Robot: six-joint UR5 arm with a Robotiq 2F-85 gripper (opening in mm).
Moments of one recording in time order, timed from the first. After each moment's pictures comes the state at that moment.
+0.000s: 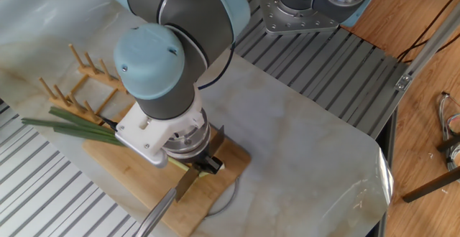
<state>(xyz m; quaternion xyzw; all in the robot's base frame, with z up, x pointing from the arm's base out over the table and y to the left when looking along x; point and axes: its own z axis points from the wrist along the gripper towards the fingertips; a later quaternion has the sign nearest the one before) 0.614 0.132 0.061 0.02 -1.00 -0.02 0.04</state>
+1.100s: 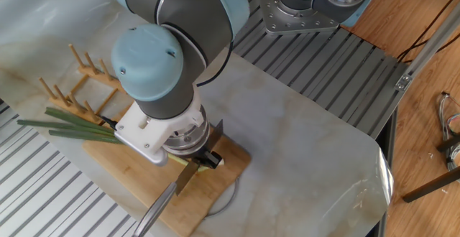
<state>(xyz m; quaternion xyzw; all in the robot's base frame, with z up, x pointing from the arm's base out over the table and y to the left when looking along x) 0.605 0.123 0.060 0.03 -1.00 -0.01 0.05</state>
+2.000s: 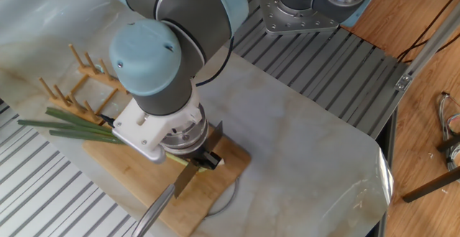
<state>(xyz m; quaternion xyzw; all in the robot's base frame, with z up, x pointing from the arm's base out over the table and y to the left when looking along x) 0.612 0.124 0.068 0.03 -1.00 -0.02 0.04</state>
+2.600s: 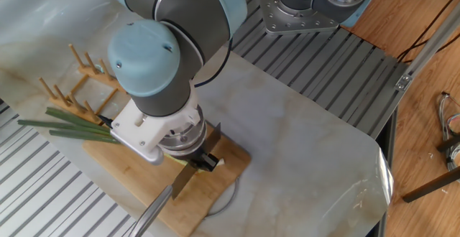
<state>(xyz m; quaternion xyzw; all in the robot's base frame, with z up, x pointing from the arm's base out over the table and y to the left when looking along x) 0.615 0.122 0.061 0.02 -1.00 -0.01 0.04</state>
